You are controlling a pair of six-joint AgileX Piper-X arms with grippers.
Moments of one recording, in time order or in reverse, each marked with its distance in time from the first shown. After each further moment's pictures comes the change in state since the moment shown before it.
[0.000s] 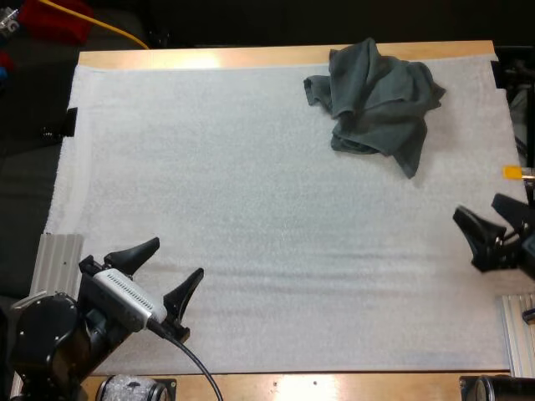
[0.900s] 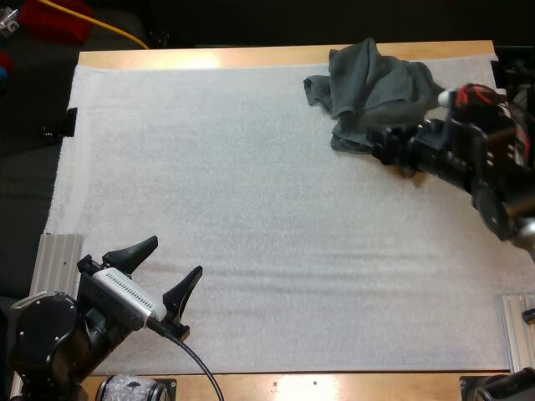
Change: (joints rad) left arm 0.000 0.000 0.000 -0.004 -0.009 -0.006; right arm 0.417 0.695 -0.298 -0.213 0.396 0.246
